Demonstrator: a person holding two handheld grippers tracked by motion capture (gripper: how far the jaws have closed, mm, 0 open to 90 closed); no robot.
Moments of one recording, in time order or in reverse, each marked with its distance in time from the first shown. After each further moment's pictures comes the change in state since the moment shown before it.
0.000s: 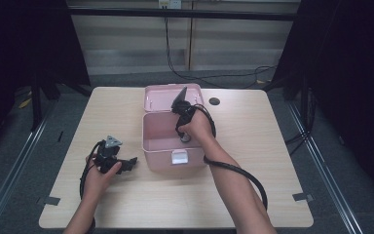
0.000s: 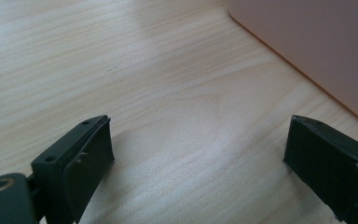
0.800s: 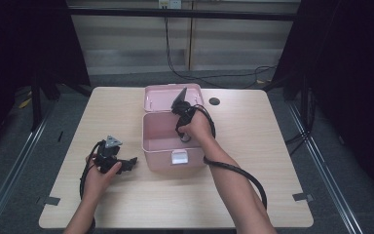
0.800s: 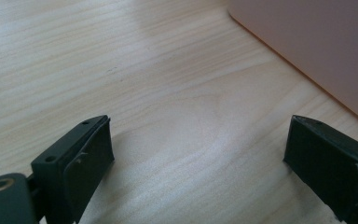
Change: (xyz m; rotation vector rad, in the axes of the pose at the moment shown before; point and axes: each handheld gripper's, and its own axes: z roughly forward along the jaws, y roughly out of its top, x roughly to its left) left arm 0.000 0.000 0.000 0.000 -0.002 0.000; right arm 0.000 0.000 0.003 -0.006 -0.009 -0.006
